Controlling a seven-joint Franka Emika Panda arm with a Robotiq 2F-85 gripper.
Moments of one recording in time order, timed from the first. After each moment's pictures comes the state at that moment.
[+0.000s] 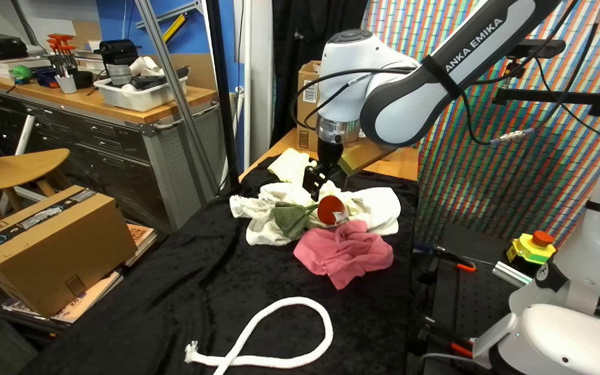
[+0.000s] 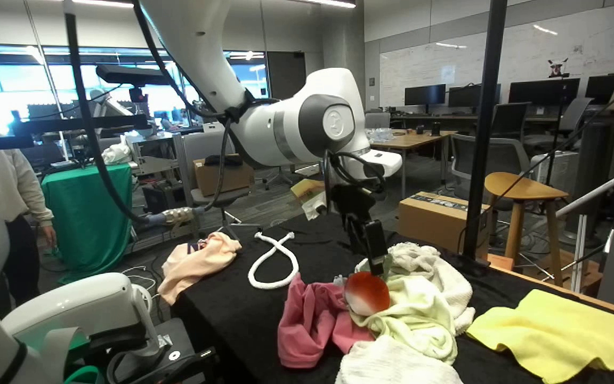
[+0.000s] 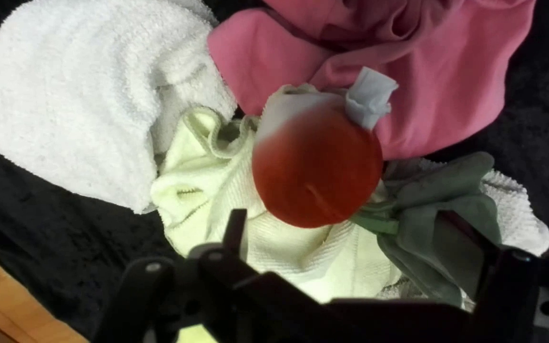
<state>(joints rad) 0.09 0.02 -0.02 -2.44 -0.31 2.54 0.67</state>
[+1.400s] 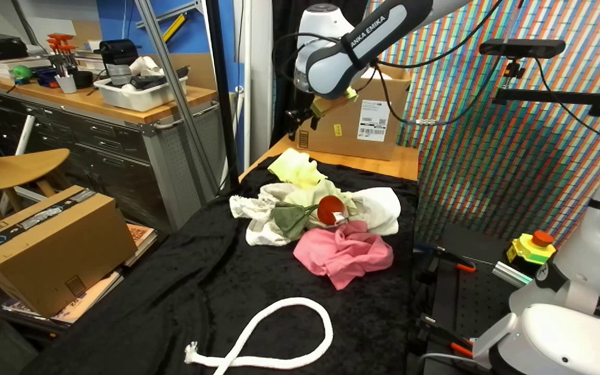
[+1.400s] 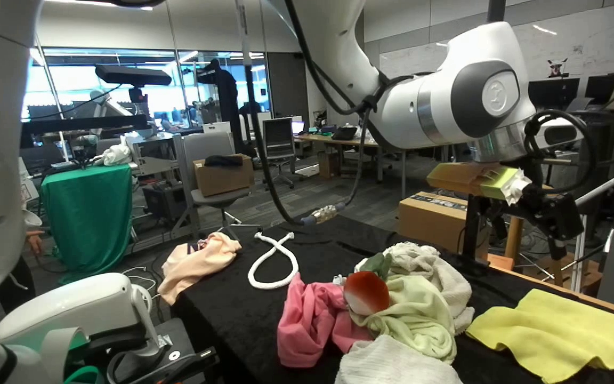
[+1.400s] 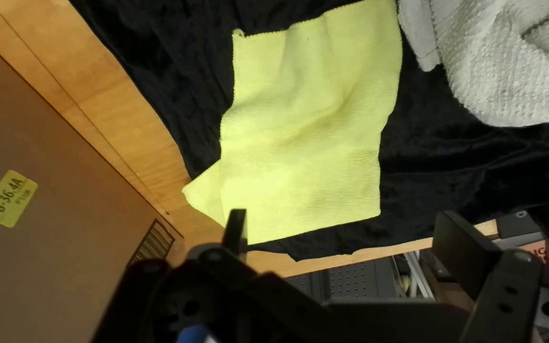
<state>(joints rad) -0.09 0.40 -0.13 -1.85 -0.23 2.52 0.23</state>
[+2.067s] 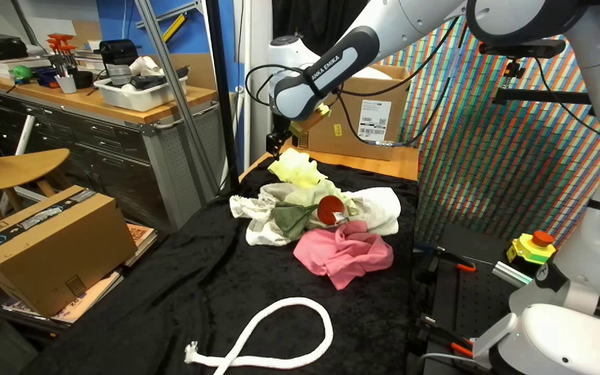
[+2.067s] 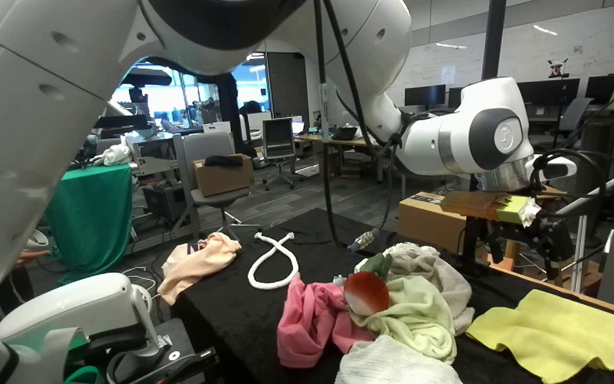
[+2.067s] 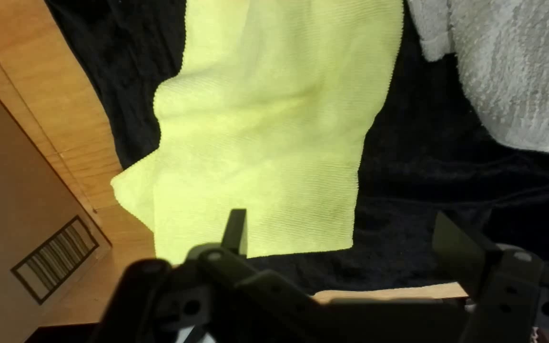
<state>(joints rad) -0.06 0.67 -0.12 -1.55 -0.22 2.39 0.14</state>
